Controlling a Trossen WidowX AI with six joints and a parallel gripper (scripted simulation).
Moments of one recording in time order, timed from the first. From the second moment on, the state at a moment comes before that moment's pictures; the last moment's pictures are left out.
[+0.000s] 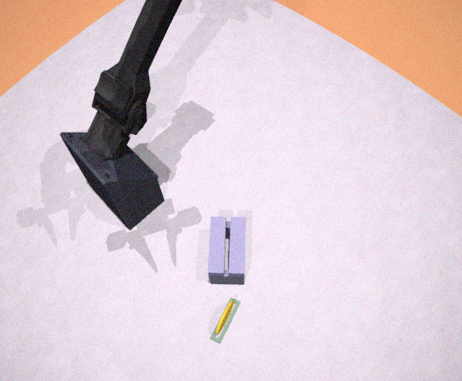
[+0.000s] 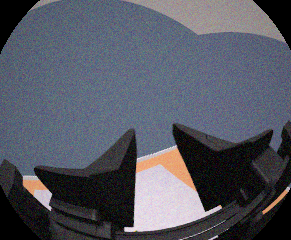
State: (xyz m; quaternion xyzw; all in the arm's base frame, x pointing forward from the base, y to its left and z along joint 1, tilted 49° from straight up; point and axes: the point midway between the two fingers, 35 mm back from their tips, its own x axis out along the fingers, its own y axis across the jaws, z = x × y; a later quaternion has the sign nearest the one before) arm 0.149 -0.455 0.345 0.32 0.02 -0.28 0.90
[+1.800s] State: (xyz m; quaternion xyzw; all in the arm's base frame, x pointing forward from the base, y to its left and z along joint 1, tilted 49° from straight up) arm 0.337 -0.054 -0.043 0.66 0.64 -0.16 0.36
